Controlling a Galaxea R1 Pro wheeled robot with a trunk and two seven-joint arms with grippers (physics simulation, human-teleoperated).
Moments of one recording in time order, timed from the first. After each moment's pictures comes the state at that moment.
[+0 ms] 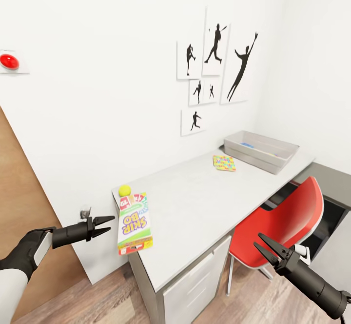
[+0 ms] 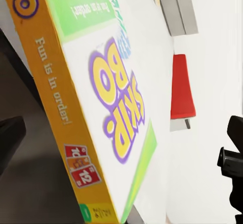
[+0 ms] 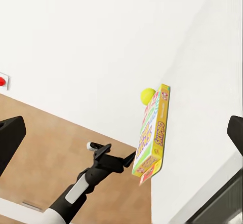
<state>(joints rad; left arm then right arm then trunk) -0.71 0.33 0.23 -0.57 0.20 0.86 -1.23 -0.05 -0.07 -0.52 -1.54 -0.79 0.99 0.92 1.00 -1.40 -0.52</state>
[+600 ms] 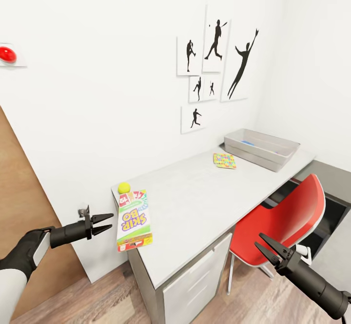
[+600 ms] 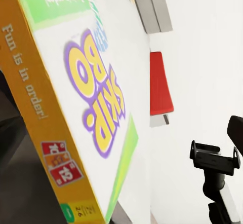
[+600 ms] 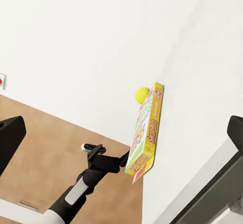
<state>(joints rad) -0.71 0.33 0.23 -0.57 0.19 0.86 -1.35 -0.05 -0.07 -0.53 -1.54 -0.80 0.99 0.92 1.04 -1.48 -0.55</state>
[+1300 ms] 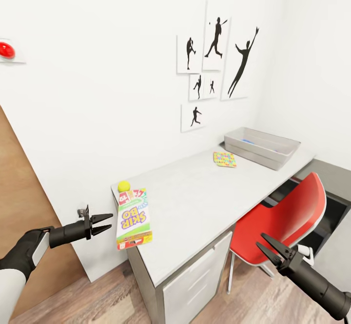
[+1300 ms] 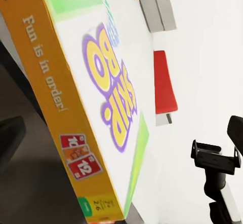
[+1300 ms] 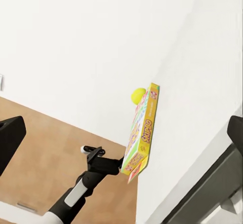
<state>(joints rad) -0.71 0.34 0.23 -0.57 0.19 0.86 -1.35 -0.05 -0.08 -0.54 -1.54 -0.80 0.99 0.92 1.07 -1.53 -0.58</state>
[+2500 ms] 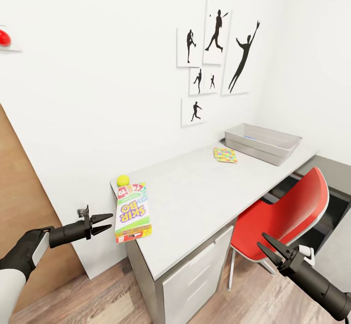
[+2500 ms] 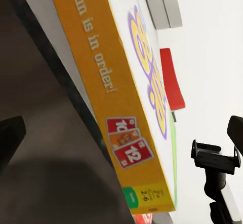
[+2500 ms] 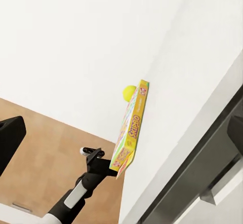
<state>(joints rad) -0.71 0.34 0.23 -0.57 0.19 0.86 -1.35 -0.05 -0.07 -0.55 -1.54 -0.80 0.99 0.92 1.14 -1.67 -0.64</state>
